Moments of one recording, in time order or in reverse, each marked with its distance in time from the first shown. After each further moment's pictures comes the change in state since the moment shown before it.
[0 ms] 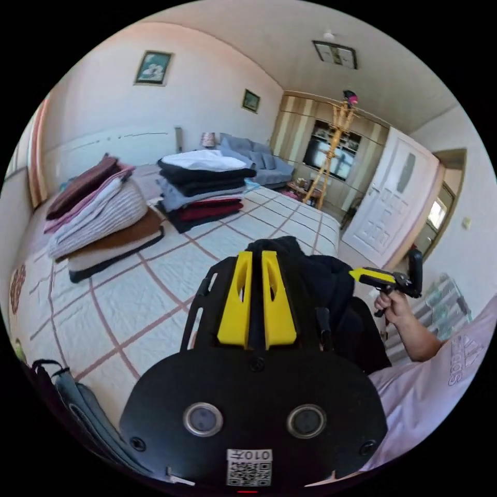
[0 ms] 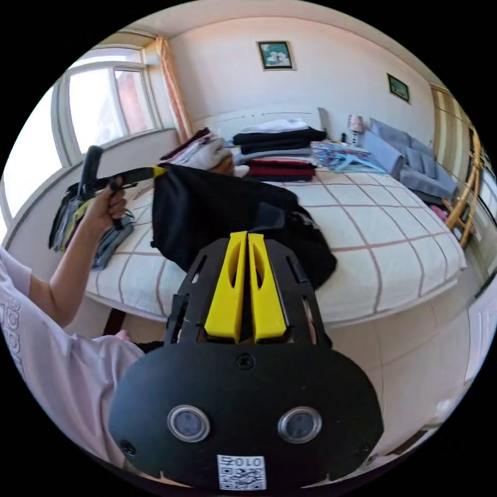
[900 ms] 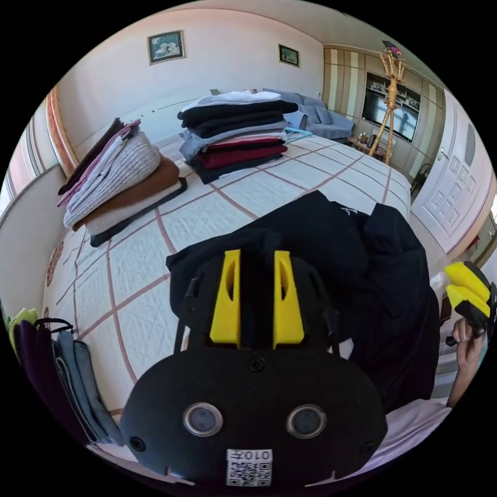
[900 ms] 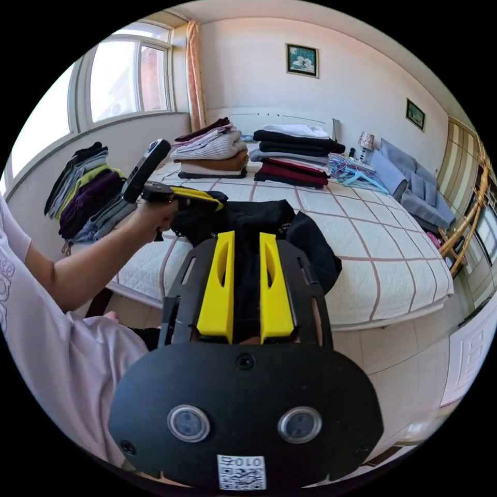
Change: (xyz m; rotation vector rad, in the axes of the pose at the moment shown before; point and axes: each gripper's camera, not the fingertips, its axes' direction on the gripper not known) left arm 0.061 -0.077 0.082 -0.235 -0.363 -0.005; right arm -0.089 -0.003 -0.027 0.014 0.037 -0.193
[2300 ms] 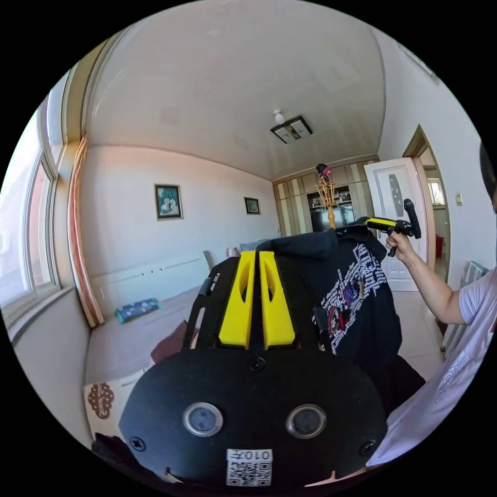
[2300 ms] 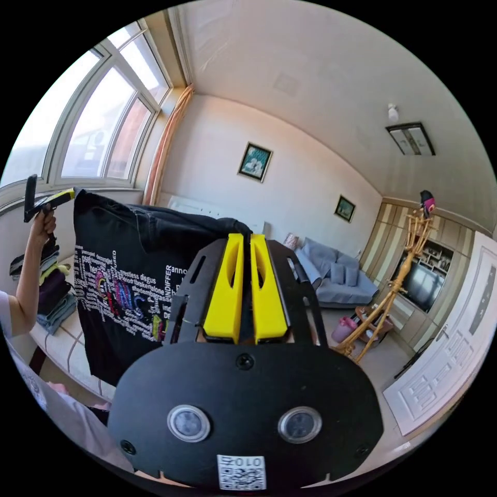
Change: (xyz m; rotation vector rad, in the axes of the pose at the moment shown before) left arm -0.032 -0.099 -0.609 0.880 0.096 0.201; right arm 0.040 -0.127 -0.361 0.490 0.449 -0.080
